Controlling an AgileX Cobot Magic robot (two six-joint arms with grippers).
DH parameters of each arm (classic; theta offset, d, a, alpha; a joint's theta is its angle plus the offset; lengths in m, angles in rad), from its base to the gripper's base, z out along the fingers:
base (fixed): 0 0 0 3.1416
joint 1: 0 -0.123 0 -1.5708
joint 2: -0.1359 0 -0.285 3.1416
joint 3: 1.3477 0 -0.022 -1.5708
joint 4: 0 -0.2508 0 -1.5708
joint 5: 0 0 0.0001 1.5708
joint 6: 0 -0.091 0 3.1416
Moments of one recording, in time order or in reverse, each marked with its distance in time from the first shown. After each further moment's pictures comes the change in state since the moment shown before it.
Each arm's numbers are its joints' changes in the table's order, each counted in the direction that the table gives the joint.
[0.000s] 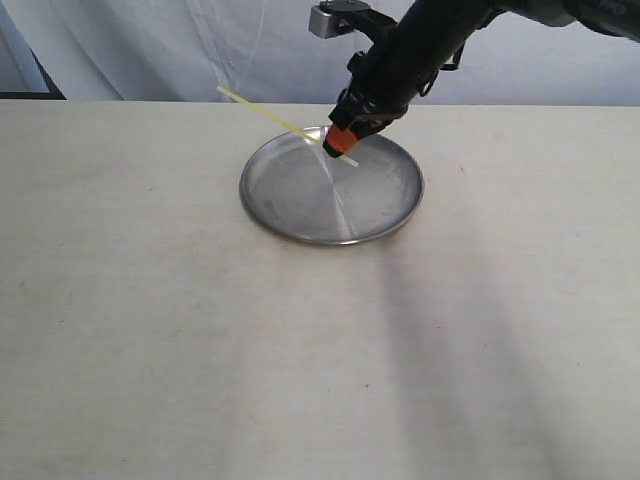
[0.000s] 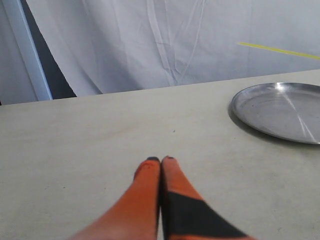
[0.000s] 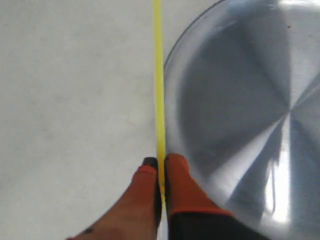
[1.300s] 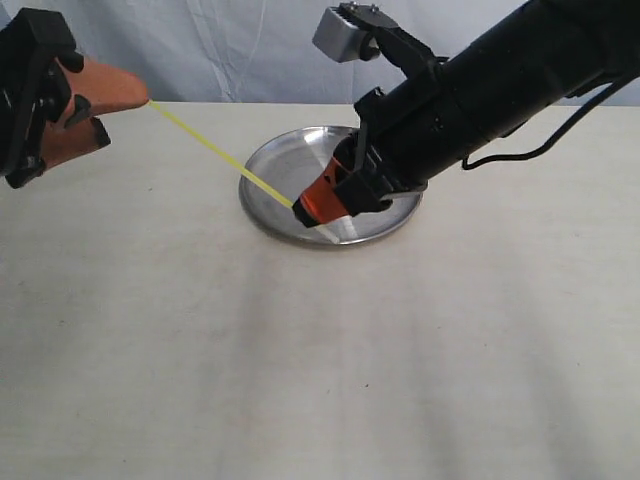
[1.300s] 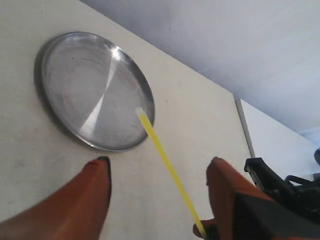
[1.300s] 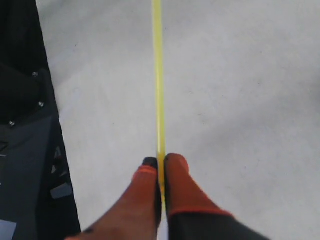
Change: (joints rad) left arm 0.154 -0.979 -0.717 0.955 -0.219 -0.077; right arm -0.123 0.600 0.753 -0.314 0.187 0.192
